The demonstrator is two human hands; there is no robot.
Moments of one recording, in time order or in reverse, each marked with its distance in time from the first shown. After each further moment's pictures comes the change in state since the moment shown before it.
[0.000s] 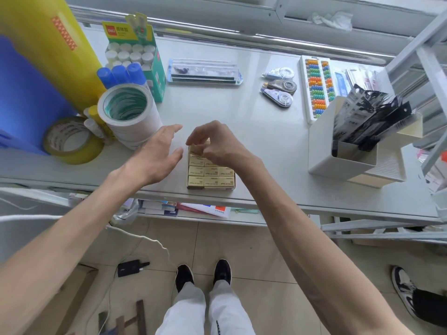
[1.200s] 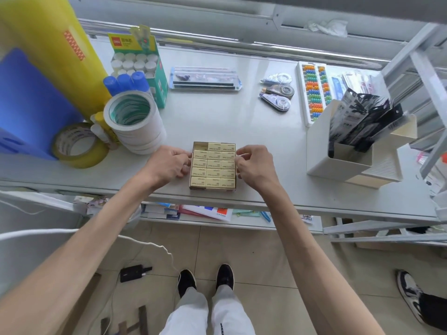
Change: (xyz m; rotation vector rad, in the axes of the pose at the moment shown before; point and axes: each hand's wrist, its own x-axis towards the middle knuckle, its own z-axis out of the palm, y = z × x) left_hand -0.007 0.026 0.009 -0.678 -0.132 -0.278; right_hand -0.059 0.034 -0.013 0.151 0.341 0.457
